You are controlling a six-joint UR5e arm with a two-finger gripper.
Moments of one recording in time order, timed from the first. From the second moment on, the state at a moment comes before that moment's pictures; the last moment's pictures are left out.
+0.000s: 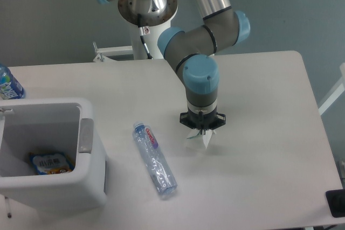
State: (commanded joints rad) arm 2.50 -1.89 -1.72 -0.90 1.61 0.59
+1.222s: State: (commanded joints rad) arm 2.23 -1.68 -1.43 -0.88 1.14 0.00
